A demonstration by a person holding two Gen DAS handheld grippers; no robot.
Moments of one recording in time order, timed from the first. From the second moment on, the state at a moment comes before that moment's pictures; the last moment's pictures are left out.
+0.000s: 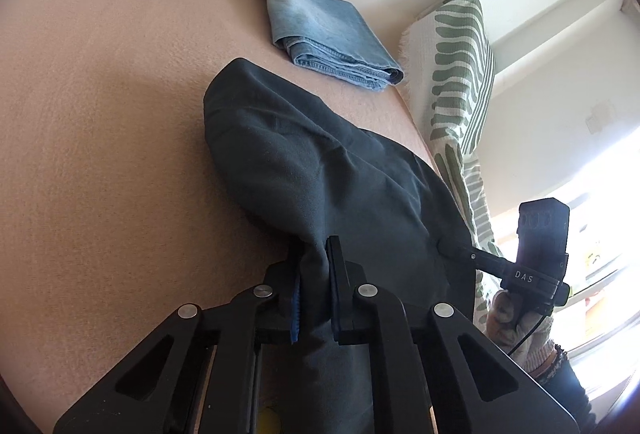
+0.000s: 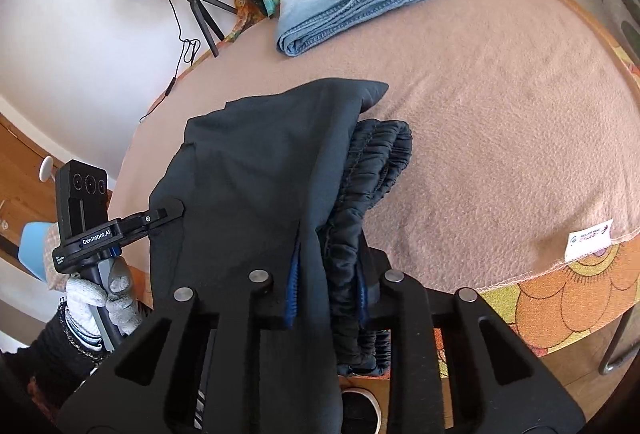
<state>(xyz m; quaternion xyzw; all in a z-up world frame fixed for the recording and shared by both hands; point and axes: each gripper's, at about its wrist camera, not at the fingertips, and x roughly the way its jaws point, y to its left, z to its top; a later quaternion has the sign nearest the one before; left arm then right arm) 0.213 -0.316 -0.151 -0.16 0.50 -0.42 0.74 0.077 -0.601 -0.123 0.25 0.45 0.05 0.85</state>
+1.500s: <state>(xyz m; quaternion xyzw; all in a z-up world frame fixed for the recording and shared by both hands) 0.432 -0.469 -0.027 -0.06 0.34 -0.46 0.82 0.345 -0.682 -0.014 0.06 0.35 -0.06 0.93</state>
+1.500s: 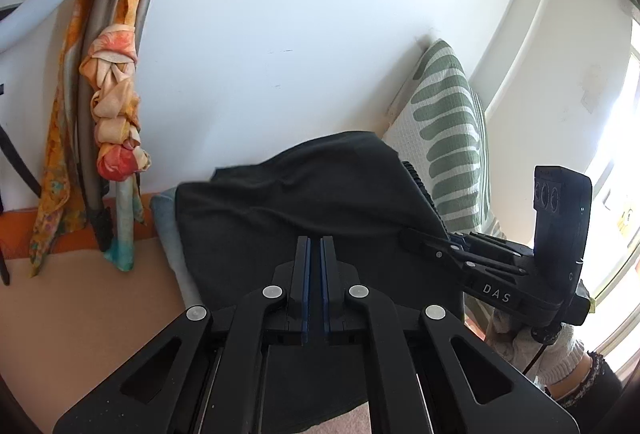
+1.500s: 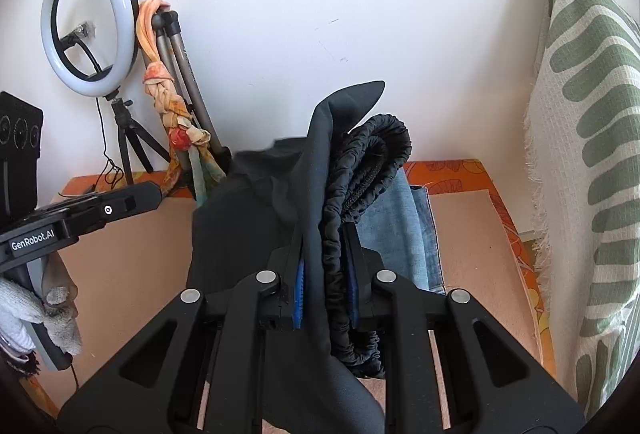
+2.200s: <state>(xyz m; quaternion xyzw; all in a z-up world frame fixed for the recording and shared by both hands) 0.407 -0.438 -0.046 0.00 0.36 -0.42 0.83 0.336 -0.737 -0.048 0.10 0.39 -0.14 0.90</state>
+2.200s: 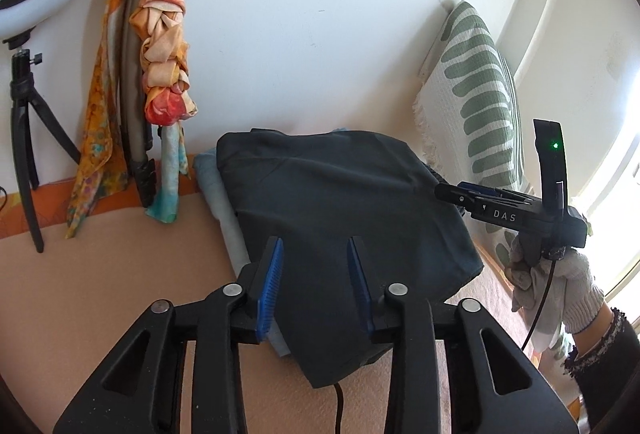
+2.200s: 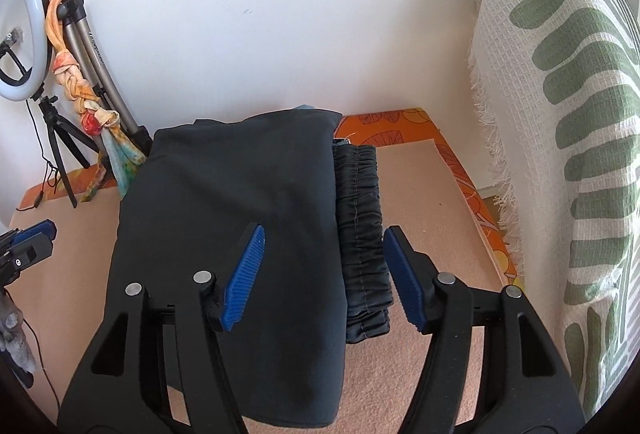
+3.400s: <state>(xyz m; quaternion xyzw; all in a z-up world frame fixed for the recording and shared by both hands) 0.221 -0.320 0.002 0.04 0.31 -0.40 0.86 0.147 -0.526 0.017 0.09 0.30 -0.20 0.93</state>
